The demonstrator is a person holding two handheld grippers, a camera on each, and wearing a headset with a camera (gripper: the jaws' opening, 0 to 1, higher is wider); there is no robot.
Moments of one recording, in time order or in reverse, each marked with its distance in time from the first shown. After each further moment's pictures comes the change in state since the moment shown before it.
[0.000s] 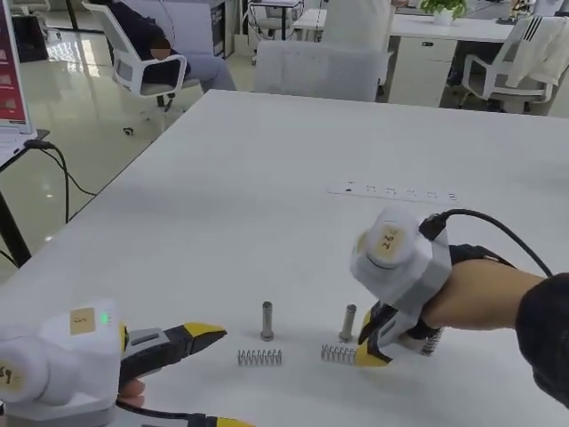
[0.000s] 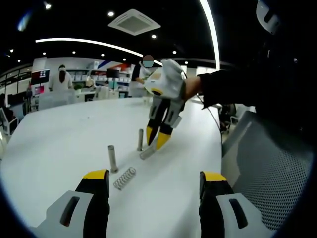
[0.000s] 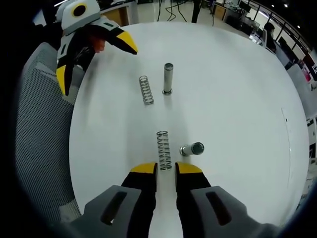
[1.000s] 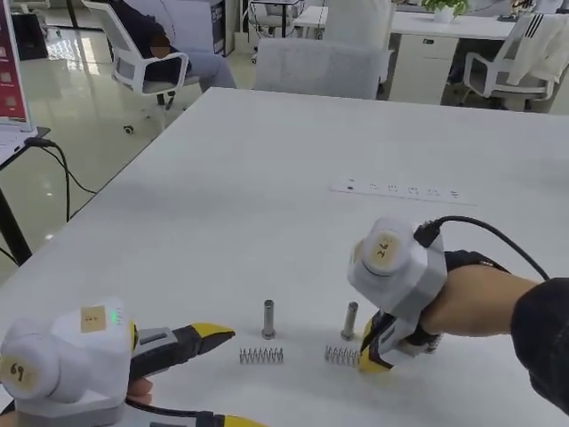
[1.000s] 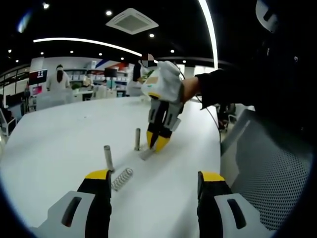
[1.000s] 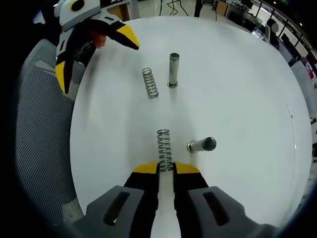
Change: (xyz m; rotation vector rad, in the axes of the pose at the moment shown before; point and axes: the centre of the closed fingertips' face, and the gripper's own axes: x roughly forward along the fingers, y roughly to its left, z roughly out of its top) left arm 0.008 -0.005 -0.001 0.007 0.012 -0.020; right arm 0.005 0.009 -0.009 0.007 0.034 0.035
